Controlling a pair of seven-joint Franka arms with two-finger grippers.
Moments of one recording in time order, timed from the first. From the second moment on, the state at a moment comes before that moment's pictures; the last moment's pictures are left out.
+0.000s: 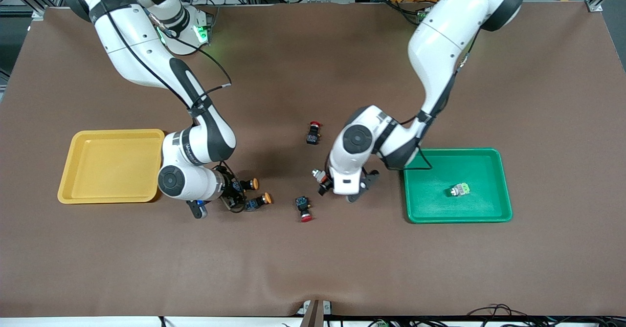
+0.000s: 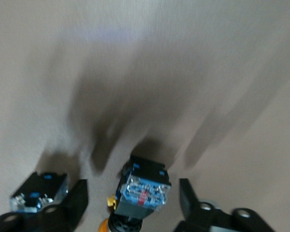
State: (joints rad) left arm -0.49 0.89 -0.24 -1.37 0.16 2.36 -1.56; right arm 0.32 0.78 0.04 -1.54 0.27 2.20 1.21
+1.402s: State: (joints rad) left arm -0.34 0.75 -0.21 -1.35 0.16 2.08 -1.30; right arm -0.02 0.67 0.00 -1.50 0.11 1.81 0.43
